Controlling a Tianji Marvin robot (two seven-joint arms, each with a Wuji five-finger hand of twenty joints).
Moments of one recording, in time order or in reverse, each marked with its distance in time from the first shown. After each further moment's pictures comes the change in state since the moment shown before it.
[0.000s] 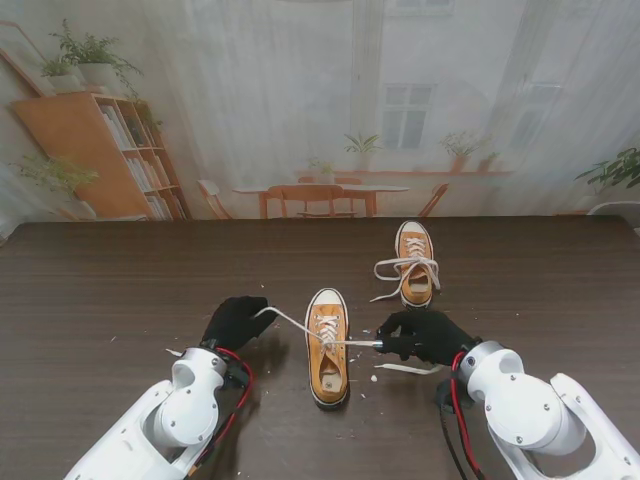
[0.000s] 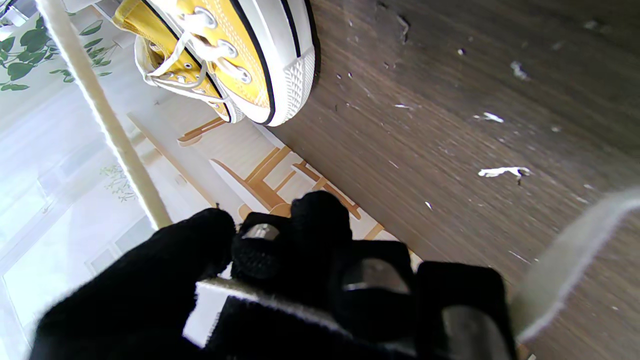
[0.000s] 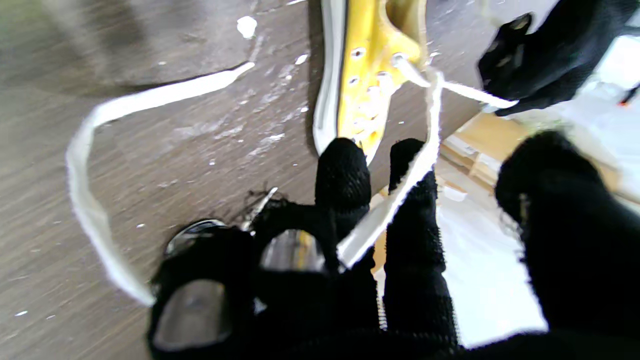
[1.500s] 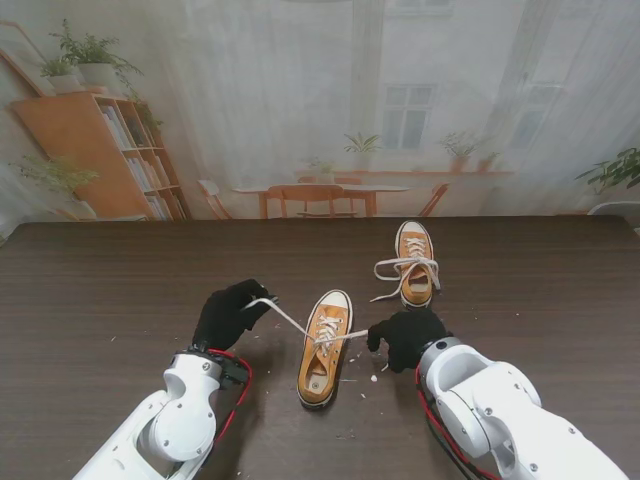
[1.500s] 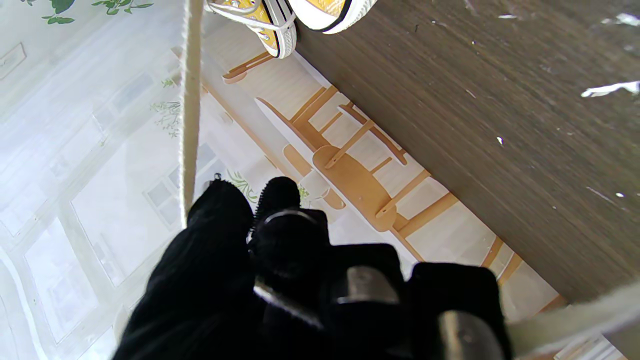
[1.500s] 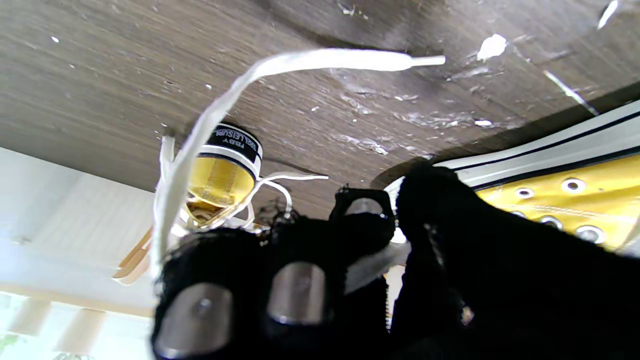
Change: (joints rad) left arm 0.091 -0.018 -0.054 -0.119 0.012 -0.068 0.121; right arm 0.189 0.056 -0.290 0.088 -0.886 -0.064 0.086; left_hand 0.391 0.032 -0.475 -0.424 -0.209 0.004 -0.384 -0.590 0.082 -0.135 0.128 -0.067 0.009 -0.067 0.026 0.000 0.002 -0.038 0.003 0.060; right_hand 0.184 0.121 0.302 -0.013 -0.216 -0.172 -0.003 -0.239 0.030 -0.104 0.265 0.413 0.001 -0.060 0.105 0.043 0.011 -0.030 0.001 0.016
